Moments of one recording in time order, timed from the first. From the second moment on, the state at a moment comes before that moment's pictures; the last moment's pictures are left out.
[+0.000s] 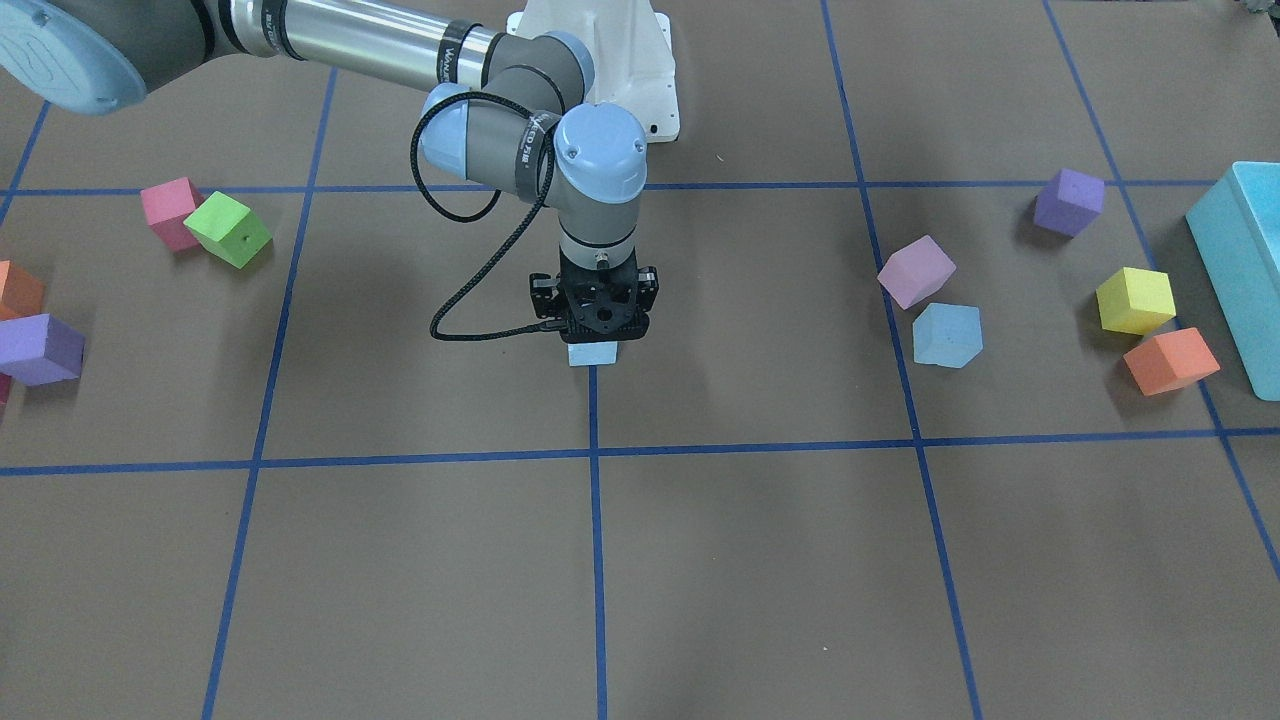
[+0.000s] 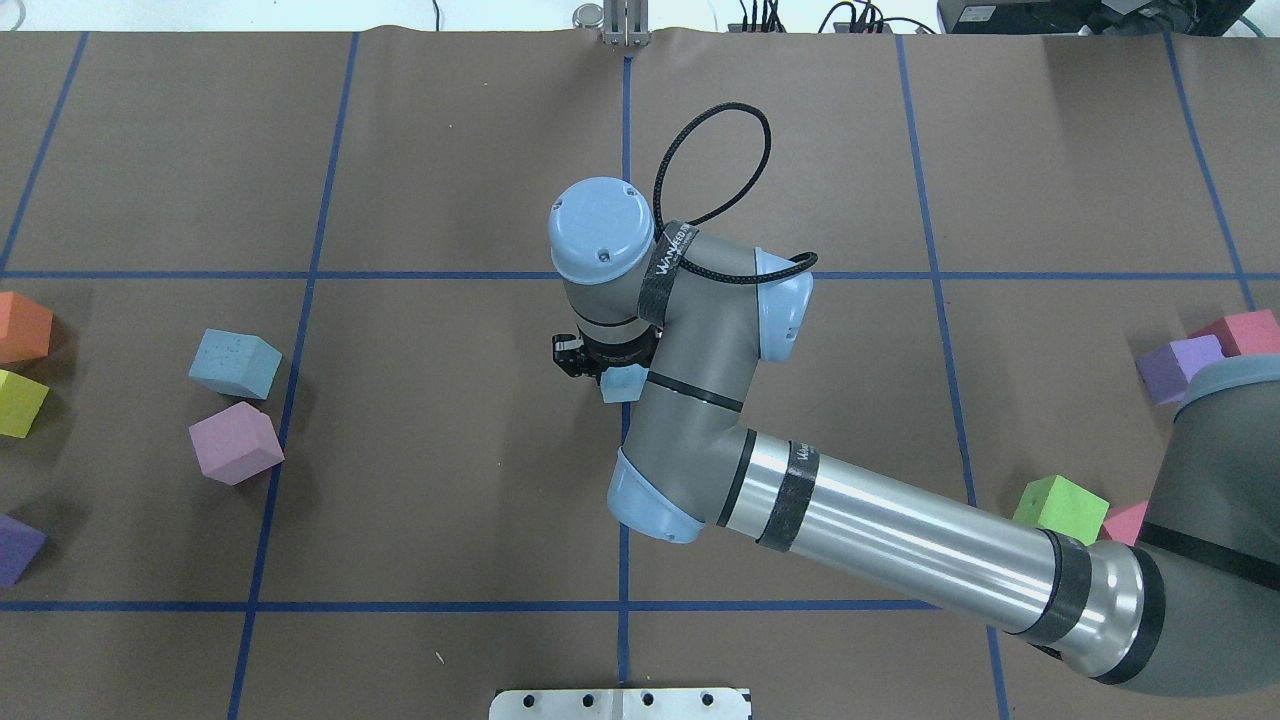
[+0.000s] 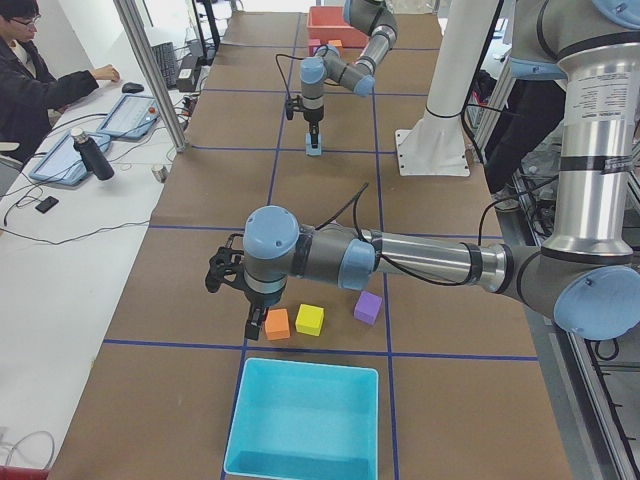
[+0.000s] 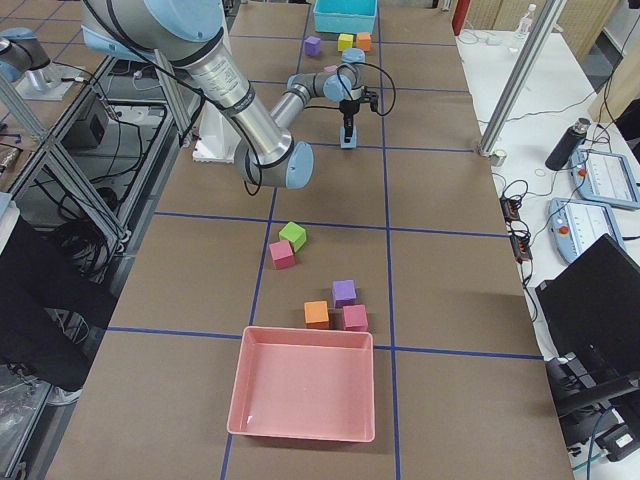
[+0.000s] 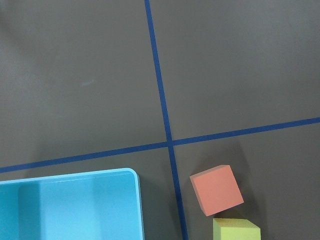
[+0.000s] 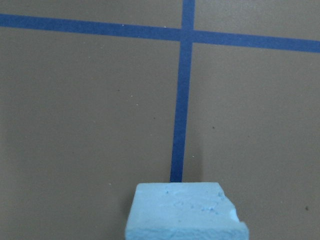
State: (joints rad) left arm -1.65 -1.55 -1.72 -1.66 -2.38 0.06; right arm 0.50 -0.65 1.37 -1.62 1.90 1.12
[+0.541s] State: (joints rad) left arm -1.63 -1.56 -1.71 -1.66 -2.42 0.06; right arm 0.63 -0.66 1.49 -1.67 1.97 1.07
